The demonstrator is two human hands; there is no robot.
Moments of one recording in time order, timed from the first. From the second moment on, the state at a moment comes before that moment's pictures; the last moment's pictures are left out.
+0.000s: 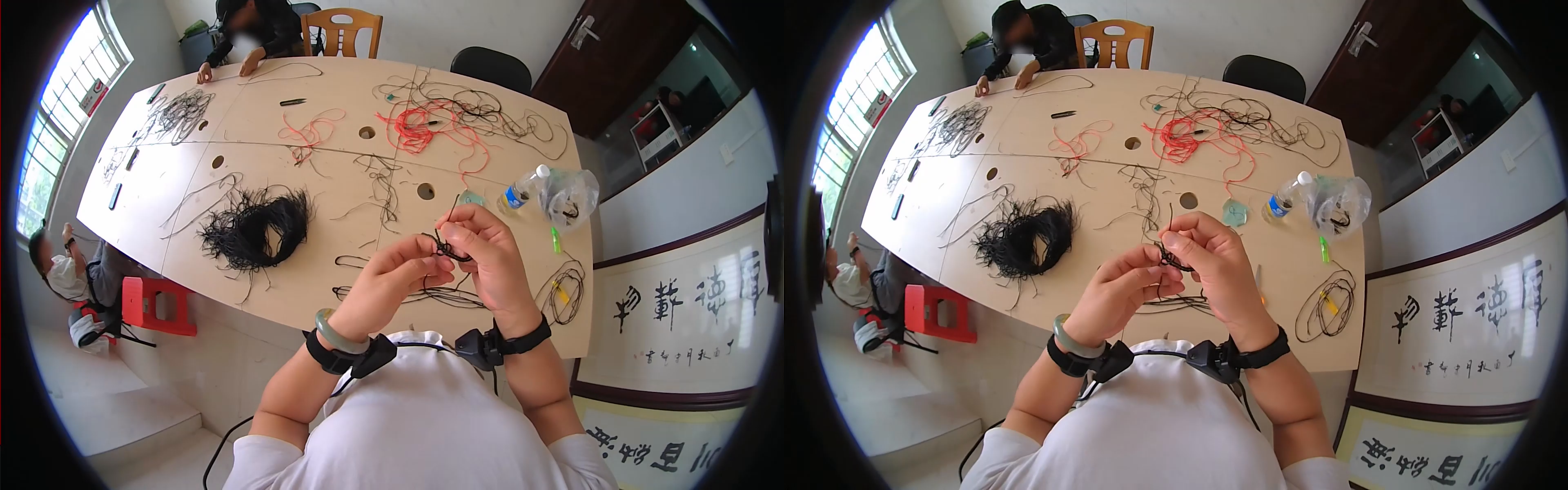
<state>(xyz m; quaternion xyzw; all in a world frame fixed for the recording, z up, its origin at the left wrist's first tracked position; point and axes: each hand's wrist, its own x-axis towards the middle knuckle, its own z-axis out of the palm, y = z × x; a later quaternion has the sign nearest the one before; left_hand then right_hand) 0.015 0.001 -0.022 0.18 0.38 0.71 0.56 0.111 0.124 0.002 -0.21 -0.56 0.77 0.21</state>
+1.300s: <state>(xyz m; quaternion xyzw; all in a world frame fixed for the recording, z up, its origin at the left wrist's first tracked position) 0.021 -0.001 -0.019 0.22 0.45 0.73 0.47 0.105 0.120 0.005 -0.21 -0.48 0.78 0.34</state>
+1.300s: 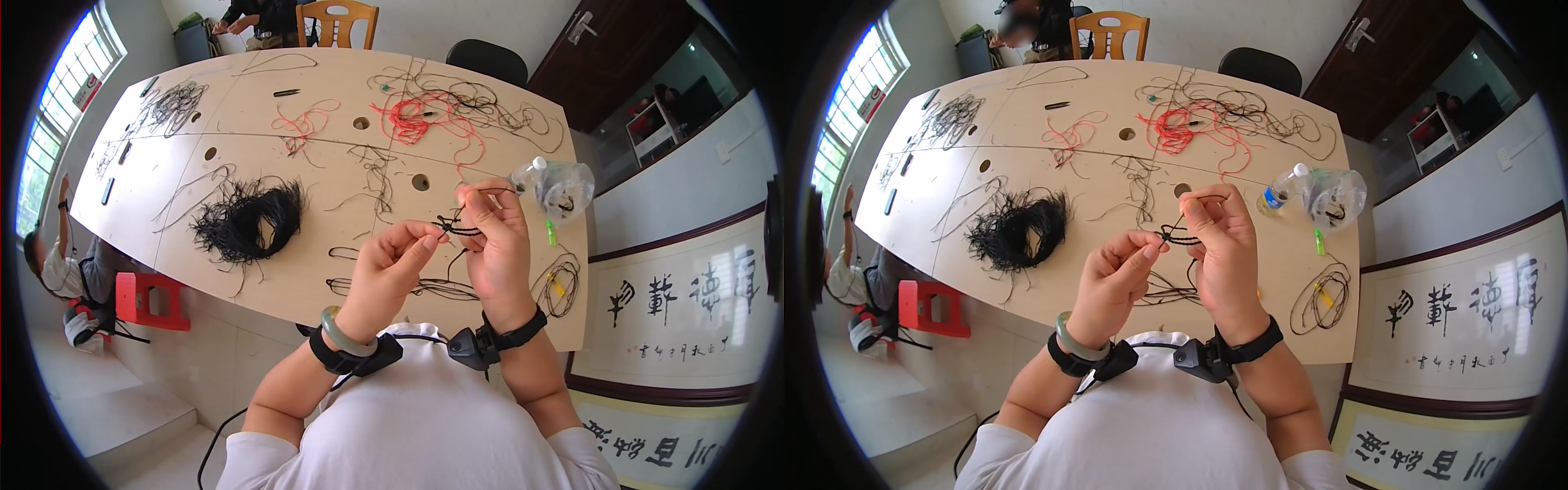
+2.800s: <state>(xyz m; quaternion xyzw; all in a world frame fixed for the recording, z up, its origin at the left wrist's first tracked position) 0.017 0.001 -0.026 0.19 0.44 0.76 0.45 0.106 0.108 -0.002 -0.22 -0.58 0.70 0.35</state>
